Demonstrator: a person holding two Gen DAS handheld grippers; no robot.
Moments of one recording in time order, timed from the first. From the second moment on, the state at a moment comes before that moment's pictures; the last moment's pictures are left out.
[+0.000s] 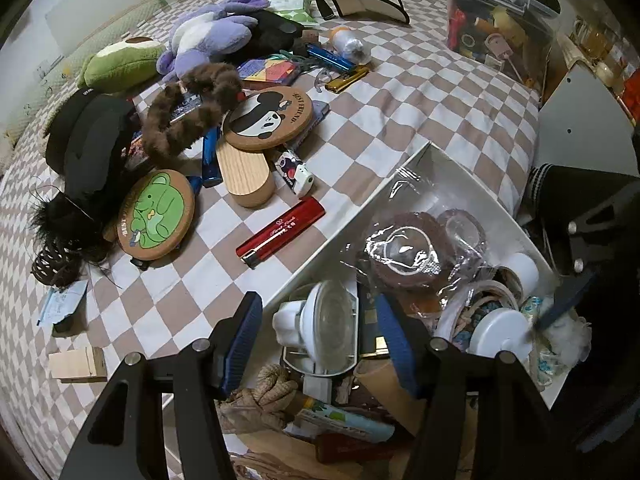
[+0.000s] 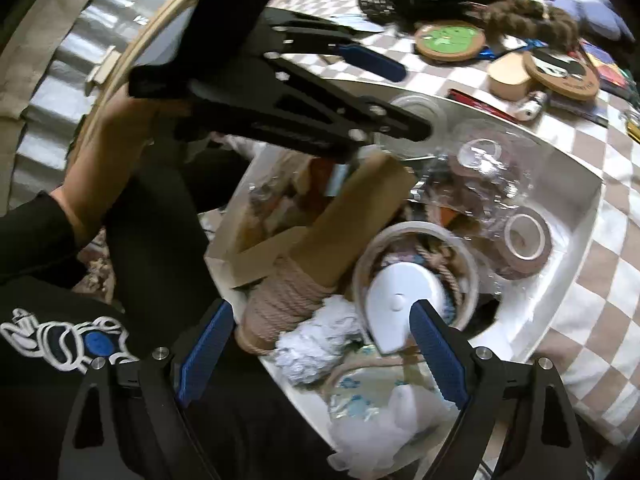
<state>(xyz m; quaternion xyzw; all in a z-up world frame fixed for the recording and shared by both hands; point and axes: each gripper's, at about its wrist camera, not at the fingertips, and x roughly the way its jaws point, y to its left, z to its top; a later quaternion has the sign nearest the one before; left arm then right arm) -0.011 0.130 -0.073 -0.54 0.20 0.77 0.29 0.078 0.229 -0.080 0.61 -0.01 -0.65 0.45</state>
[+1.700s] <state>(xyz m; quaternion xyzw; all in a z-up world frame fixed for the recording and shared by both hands) 0.001 0.102 -0.053 -0.50 0.19 0.81 0.25 0.036 0.203 -0.082 0.59 -0.01 -0.70 0.40</state>
